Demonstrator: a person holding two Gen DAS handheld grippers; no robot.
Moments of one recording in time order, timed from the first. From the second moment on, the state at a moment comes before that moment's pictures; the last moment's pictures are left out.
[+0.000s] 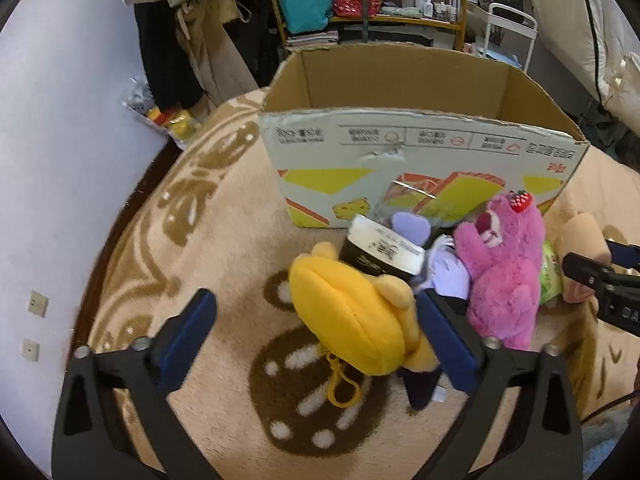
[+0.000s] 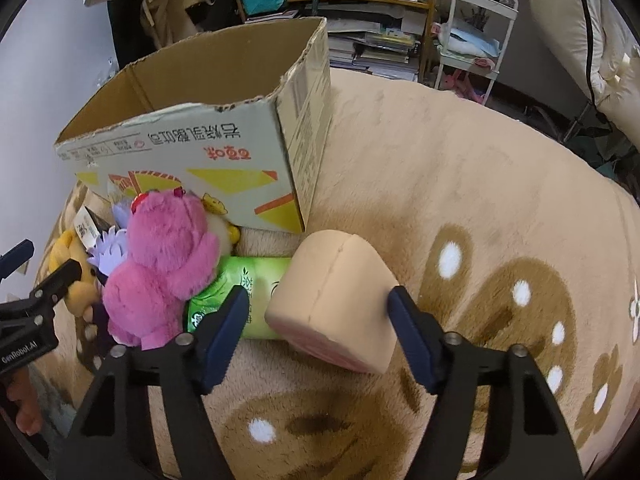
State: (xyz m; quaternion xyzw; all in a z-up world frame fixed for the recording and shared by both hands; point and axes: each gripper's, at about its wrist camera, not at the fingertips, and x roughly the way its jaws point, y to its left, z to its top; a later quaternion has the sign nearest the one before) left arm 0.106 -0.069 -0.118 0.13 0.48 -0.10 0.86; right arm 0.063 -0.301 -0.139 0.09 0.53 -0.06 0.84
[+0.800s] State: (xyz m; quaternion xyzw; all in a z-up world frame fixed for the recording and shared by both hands) left arm 0.098 -0.081 -0.128 0.12 0.50 -0.16 0.84; right arm 0.065 -0.306 -0.143 0.11 0.55 -0.06 0.83
